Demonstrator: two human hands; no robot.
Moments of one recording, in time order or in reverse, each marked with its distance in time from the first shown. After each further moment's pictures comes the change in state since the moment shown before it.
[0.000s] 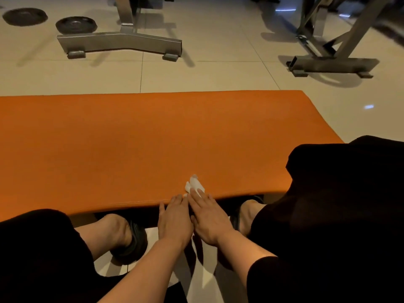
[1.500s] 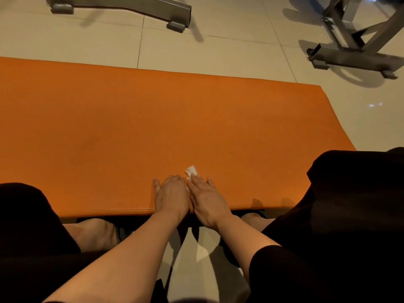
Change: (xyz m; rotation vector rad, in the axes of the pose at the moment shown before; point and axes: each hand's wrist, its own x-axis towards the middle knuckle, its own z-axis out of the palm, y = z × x) left_hand 0.099 0.000 -0.002 -0.031 -0.007 -0.046; right_hand 0.067 0.039 -0.021 0.073 -0.043 0.009
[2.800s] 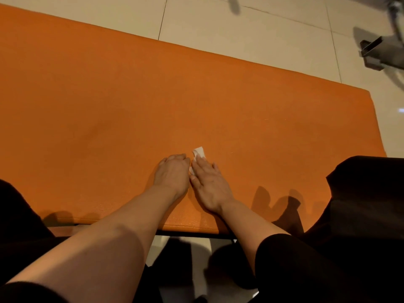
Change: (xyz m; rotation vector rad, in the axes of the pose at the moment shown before) left_hand 0.086 -0.042 -0.022 0.008 -0.065 0.099; right_hand 0.092 0.009 -0.009 0.159 -0.083 -0.003
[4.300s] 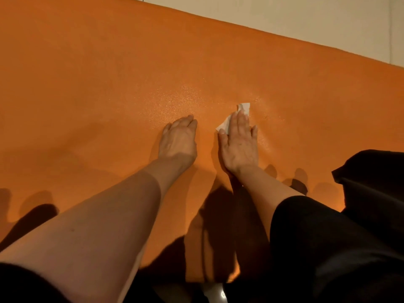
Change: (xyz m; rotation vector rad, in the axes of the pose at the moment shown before) left_hand 0.133 0.001 -0.015 -0.121 0.088 -0.073; right_hand 0.125 0.085 -0.053 -0.169 0.211 0.330
